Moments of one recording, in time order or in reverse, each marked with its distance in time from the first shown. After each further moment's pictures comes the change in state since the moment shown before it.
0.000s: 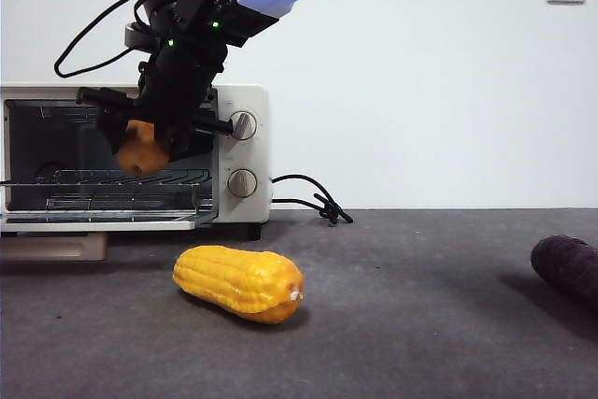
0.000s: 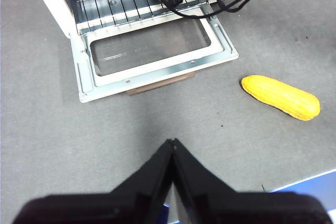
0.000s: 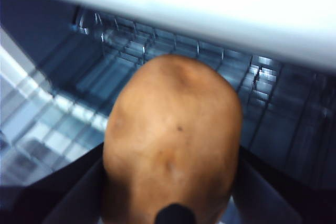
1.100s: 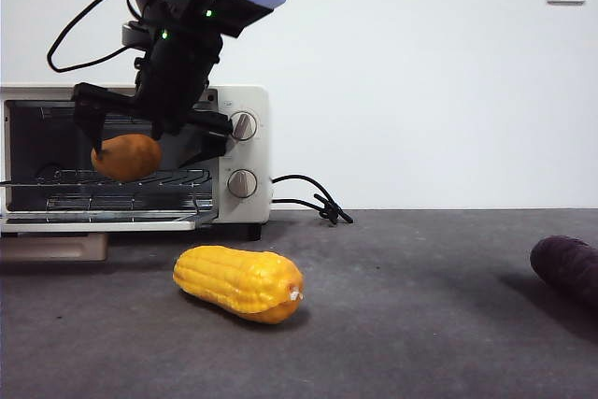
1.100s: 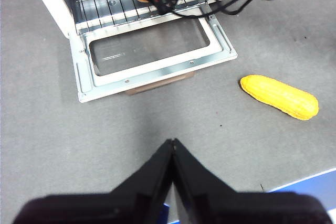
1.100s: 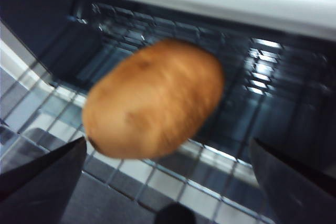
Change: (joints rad) left arm 0.000 0.000 0.000 0.000 0.005 0.000; right arm 0.007 0.000 0.044 -0.118 0.024 0.056
